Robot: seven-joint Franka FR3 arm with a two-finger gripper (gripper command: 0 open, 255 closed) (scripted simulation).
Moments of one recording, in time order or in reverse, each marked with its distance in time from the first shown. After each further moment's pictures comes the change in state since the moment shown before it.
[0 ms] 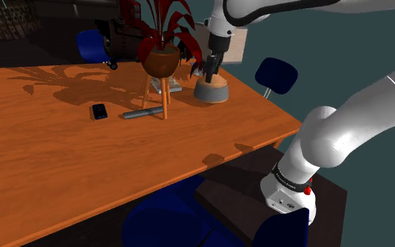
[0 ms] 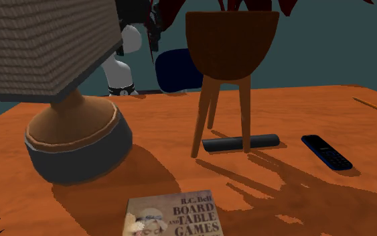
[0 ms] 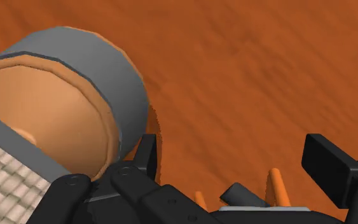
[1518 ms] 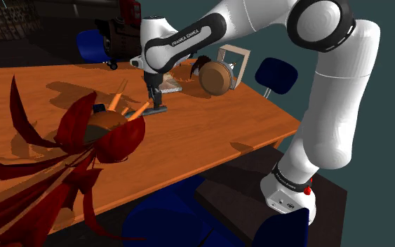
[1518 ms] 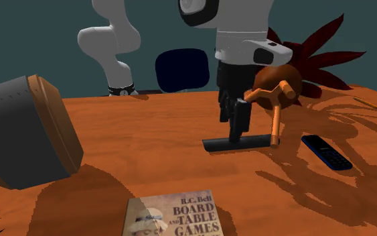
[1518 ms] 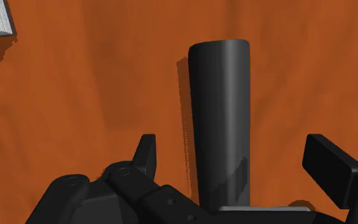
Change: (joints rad) arm 0.141 0.737 0.070 0.427 0.021 0.315 -0.615
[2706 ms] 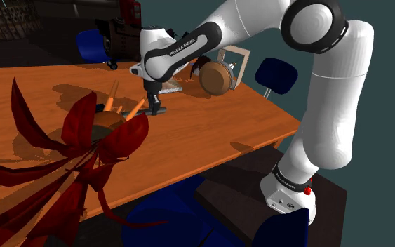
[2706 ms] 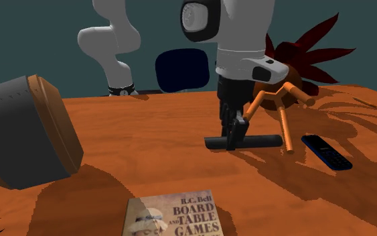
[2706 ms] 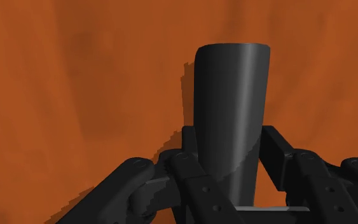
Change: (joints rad) arm 0.004 0.038 0.005 -0.023 -0.001 0.060 -0.002
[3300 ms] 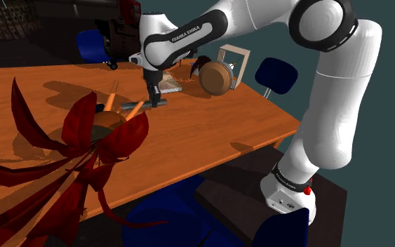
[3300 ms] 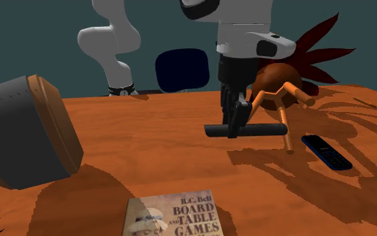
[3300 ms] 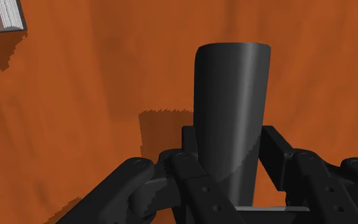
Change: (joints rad) arm -0.004 -0.049 -0.003 0.040 0.001 -0.086 -0.004
